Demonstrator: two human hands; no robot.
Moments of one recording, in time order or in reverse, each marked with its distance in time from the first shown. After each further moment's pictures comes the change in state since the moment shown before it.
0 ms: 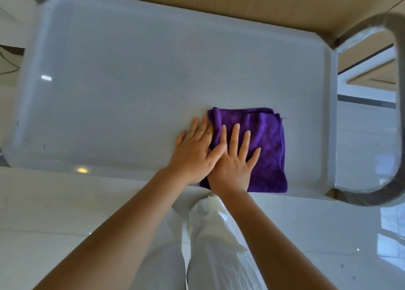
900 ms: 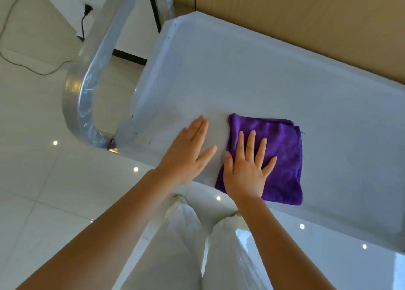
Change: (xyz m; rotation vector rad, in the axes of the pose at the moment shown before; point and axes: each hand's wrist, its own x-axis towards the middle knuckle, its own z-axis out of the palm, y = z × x) left_hand -0.078 -0.178 -0.089 -0.109 0.214 -0.036; right_hand -0.008 -0.164 0.000 0.030 -0.069 -0.122
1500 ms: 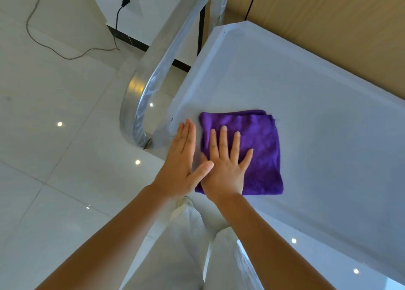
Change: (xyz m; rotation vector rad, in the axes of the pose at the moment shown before) left_hand -0.046 -0.076 -0.015 -0.238 0.265 -0.036; right_hand -0.005 -0.117 0.016 -0.123 -0.002 -0.335
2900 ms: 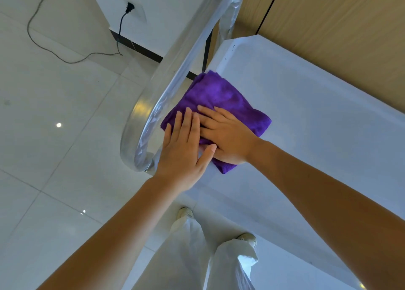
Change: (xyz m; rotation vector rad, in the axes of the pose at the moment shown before) left_hand 0.054 -0.007 -0.029 0.351 0.078 -0.147; right_hand 0.135 0.012 -0.042 -0.142 -0.060 -0.928
